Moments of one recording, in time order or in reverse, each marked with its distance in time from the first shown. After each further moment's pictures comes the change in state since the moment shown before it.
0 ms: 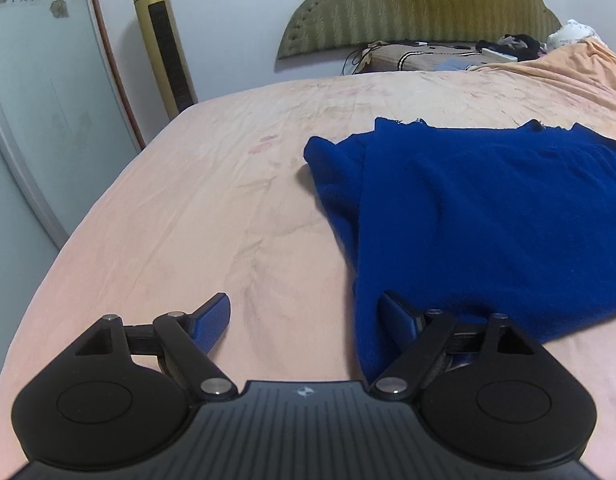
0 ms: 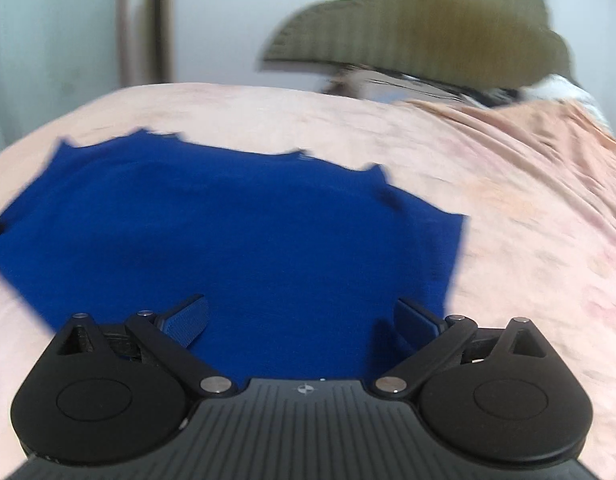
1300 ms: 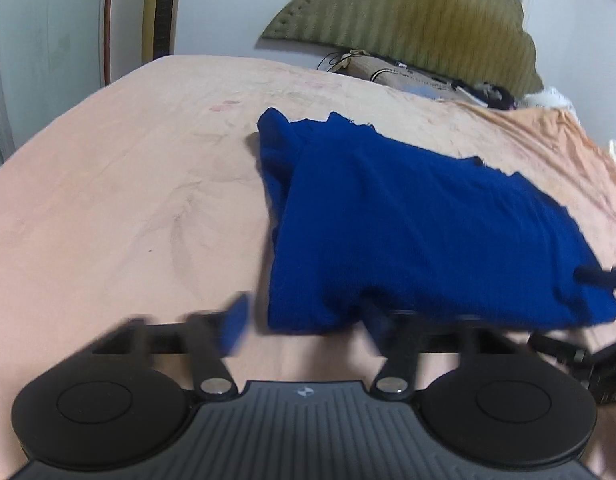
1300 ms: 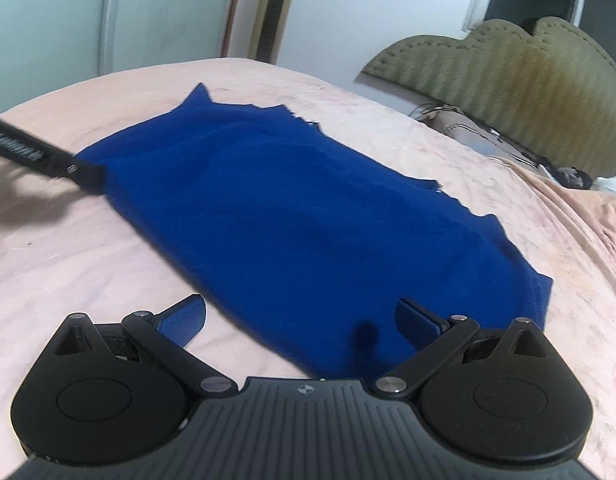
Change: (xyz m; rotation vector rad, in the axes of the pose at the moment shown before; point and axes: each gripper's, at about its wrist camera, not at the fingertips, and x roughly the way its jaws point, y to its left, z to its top) left arm -0.020 0.004 -0.023 -0.266 0.032 -0.261; right arm -0.026 0.094 -0.011 -0.285 -0.016 0.078
